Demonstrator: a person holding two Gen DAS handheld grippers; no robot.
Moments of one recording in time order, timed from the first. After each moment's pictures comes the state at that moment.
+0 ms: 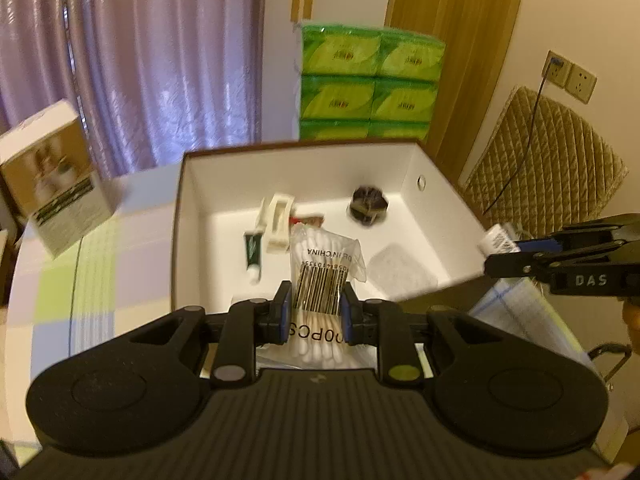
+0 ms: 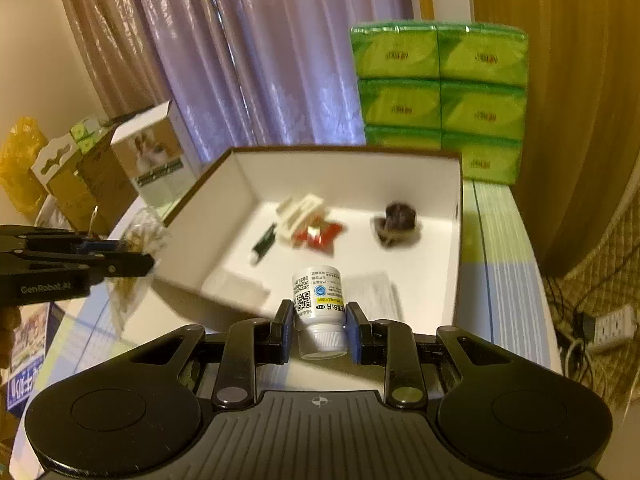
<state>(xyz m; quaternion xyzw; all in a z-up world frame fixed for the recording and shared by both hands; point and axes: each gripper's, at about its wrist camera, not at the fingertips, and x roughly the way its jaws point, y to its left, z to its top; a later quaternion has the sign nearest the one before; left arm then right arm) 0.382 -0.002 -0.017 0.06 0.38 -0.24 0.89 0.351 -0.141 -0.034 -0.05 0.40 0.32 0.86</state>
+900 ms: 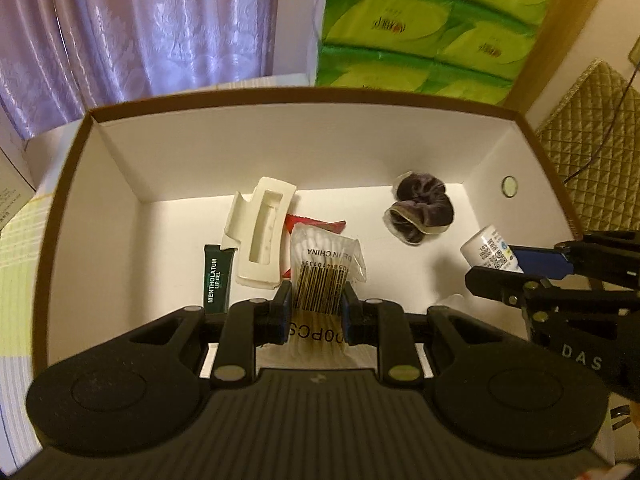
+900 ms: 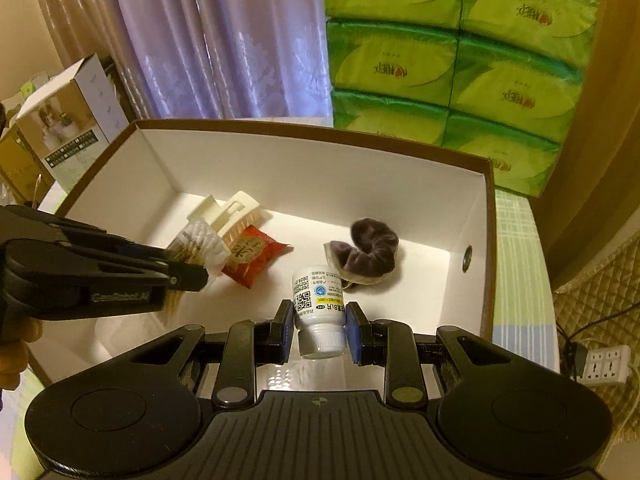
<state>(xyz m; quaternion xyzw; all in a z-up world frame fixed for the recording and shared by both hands) 0.550 -0.078 -0.114 0.05 0.51 -0.20 0.84 0.485 -0.086 -0.104 -0.11 0.45 0.28 0.84</state>
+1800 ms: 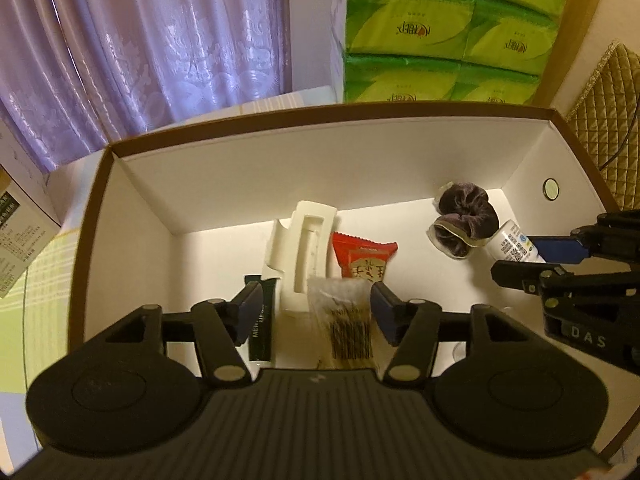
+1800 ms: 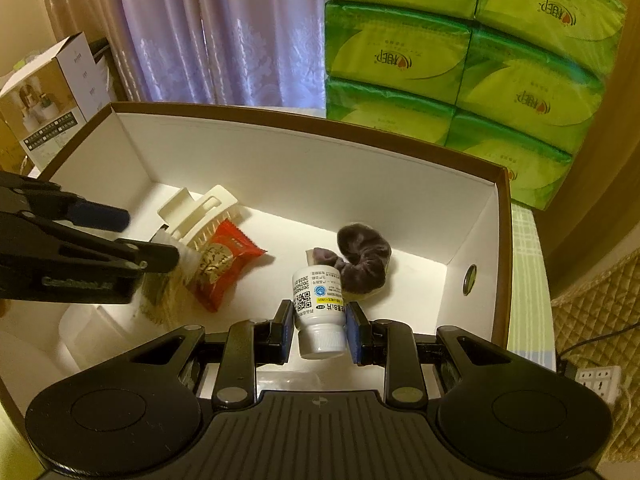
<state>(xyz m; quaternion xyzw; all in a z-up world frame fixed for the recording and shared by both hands) 0.565 -0.074 -0.115 0.10 0.48 -0.17 0.85 0.504 -0.076 -0.121 -0.15 0.45 0.28 0.84</state>
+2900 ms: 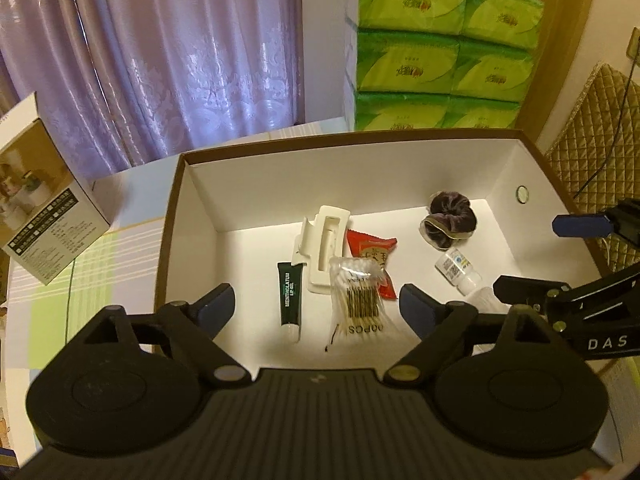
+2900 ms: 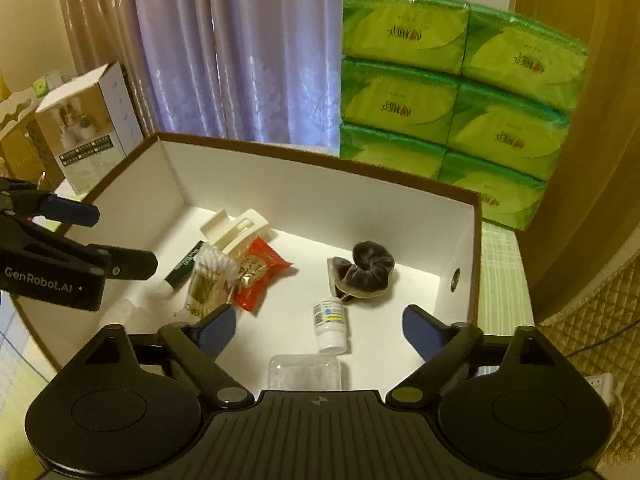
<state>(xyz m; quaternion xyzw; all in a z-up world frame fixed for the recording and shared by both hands) 0.508 -0.047 -0.068 0.10 0.44 -0.16 0.88 0.452 -0.090 -0.083 -0.14 0.40 0.29 0.86</state>
